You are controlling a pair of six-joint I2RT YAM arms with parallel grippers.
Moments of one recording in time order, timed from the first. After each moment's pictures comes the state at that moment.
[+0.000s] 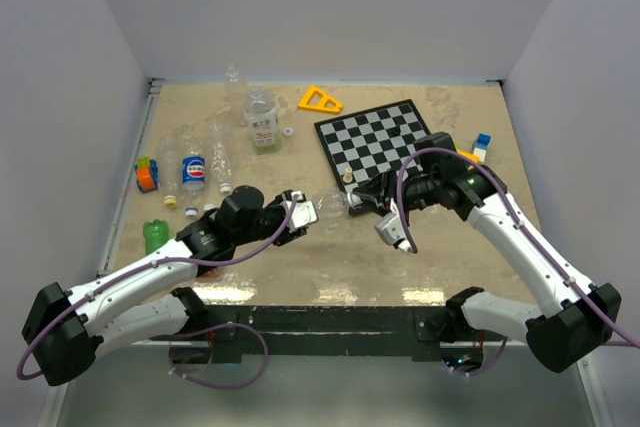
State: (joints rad) left arm -0.81 0.96 0.61 -0.09 0.19 0.43; right arm 0.47 1.14 1.11 -0.87 -0.86 -1.94
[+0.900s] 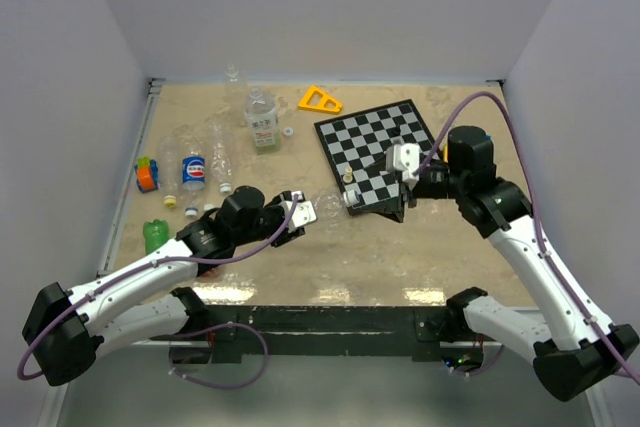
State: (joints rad) left arm -0.81 0.96 0.61 -0.14 0.17 0.43; right arm 0.42 0.97 1.07 -0.55 -0.93 -0.72
